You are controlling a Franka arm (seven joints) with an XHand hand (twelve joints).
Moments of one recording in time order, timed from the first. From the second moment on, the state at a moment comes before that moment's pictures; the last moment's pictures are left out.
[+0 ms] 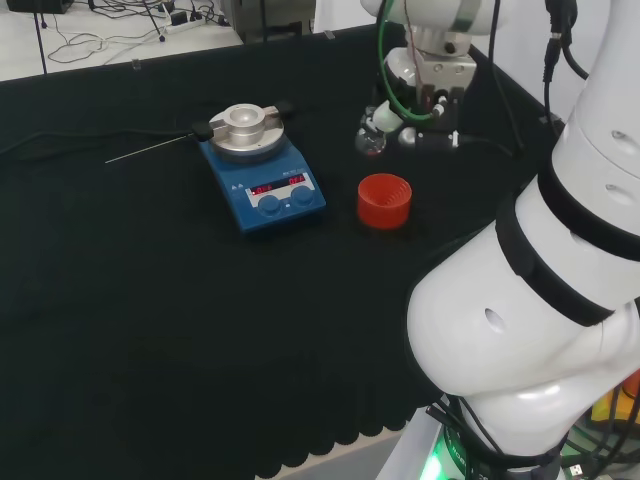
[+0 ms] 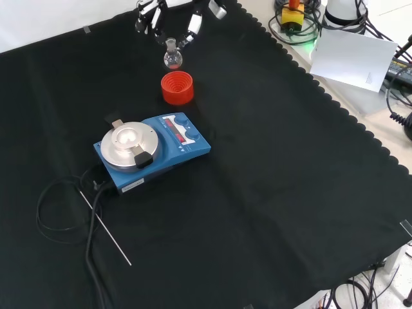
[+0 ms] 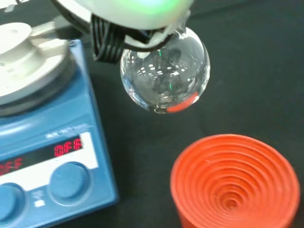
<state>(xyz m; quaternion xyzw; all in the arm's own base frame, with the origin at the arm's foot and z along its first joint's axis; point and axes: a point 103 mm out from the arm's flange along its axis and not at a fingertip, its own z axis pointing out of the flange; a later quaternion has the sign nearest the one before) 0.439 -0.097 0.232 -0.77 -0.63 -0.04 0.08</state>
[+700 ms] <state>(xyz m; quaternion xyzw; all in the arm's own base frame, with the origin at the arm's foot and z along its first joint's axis) 0.508 -0.070 0.260 -0.76 -0.65 -0.04 0.07</state>
